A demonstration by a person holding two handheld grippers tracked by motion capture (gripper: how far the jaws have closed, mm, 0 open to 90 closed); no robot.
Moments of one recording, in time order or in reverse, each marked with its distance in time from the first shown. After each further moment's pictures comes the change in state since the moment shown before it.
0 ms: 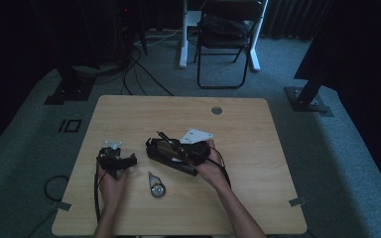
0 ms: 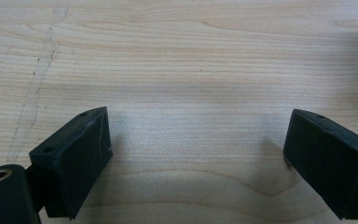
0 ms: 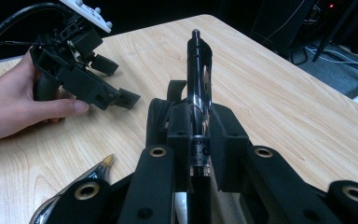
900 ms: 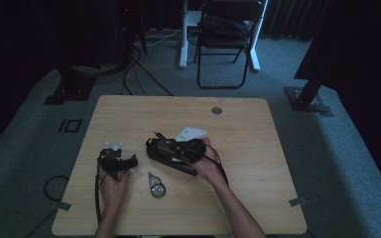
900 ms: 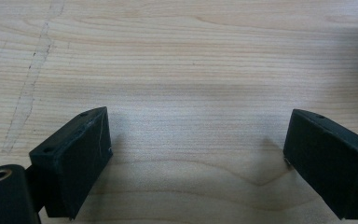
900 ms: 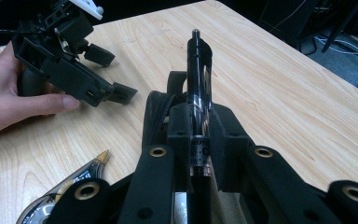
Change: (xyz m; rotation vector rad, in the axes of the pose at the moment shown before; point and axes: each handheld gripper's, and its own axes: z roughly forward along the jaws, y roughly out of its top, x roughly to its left) left arm -0.004 -0.003 -0.003 0.002 0.000 0.001; right arm -0.004 0.001 0.019 0.053 0.020 -0.011
